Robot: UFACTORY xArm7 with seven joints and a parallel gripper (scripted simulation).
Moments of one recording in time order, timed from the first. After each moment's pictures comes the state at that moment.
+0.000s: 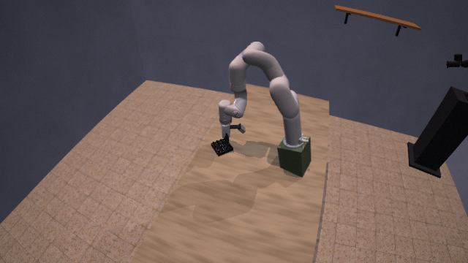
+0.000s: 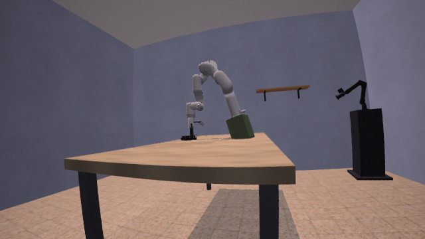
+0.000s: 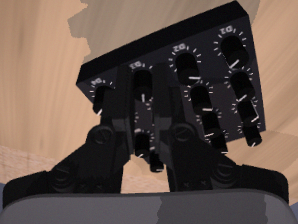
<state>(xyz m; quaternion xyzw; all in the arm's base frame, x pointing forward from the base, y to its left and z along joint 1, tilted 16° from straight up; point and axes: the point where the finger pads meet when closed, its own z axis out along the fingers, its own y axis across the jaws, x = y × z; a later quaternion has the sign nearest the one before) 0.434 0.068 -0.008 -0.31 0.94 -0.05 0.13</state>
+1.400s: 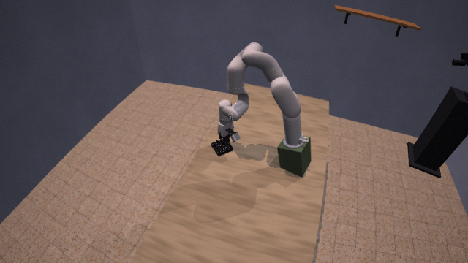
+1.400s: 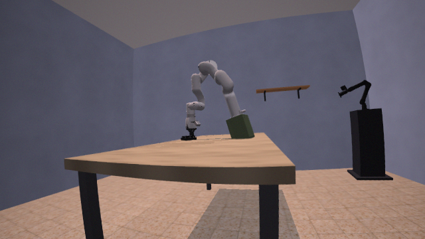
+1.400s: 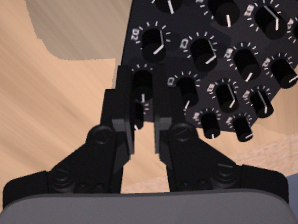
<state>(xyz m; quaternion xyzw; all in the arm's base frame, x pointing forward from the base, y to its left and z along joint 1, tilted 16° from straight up) 0.434 0.068 -0.008 0.14 0.98 0.01 0.14</state>
